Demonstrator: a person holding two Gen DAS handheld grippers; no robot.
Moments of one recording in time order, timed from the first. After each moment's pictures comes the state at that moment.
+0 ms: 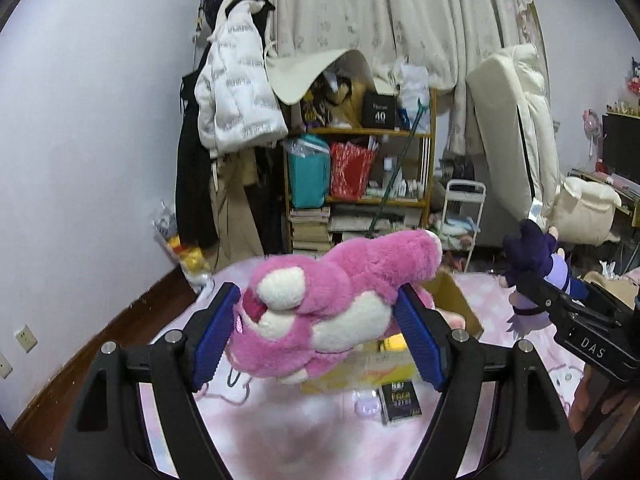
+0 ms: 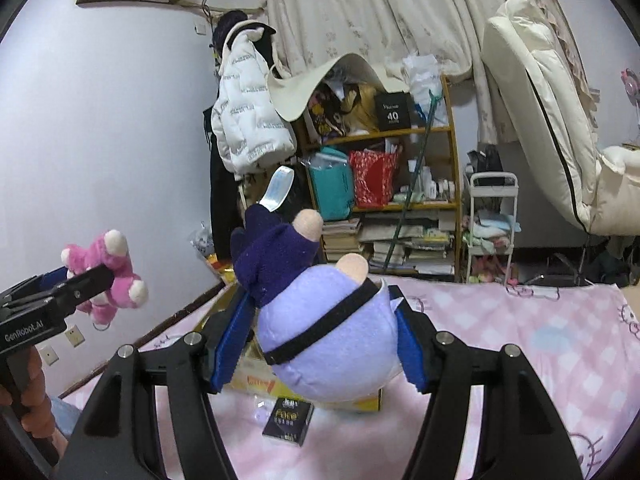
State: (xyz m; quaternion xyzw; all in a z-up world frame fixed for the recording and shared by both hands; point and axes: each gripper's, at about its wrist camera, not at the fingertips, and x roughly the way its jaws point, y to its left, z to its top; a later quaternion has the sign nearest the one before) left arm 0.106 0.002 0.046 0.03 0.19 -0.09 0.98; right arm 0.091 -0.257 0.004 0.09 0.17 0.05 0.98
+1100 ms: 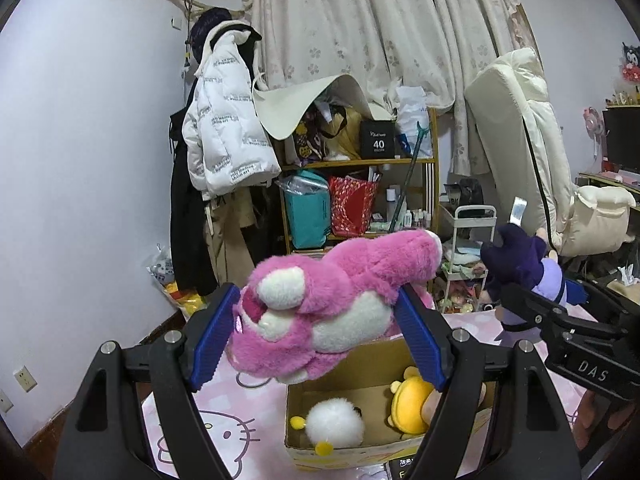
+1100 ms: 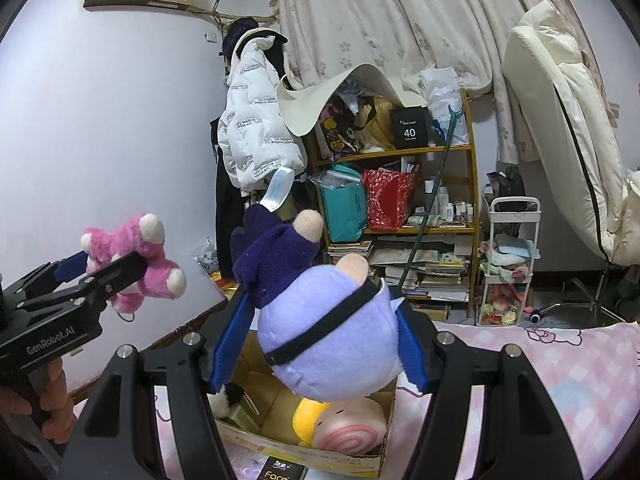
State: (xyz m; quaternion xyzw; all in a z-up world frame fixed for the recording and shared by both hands) left arm 0.179 -0.044 0.054 0.06 0.13 -0.09 0.99; right arm 0.158 -0.264 0.016 0.08 0.14 0.07 0.98
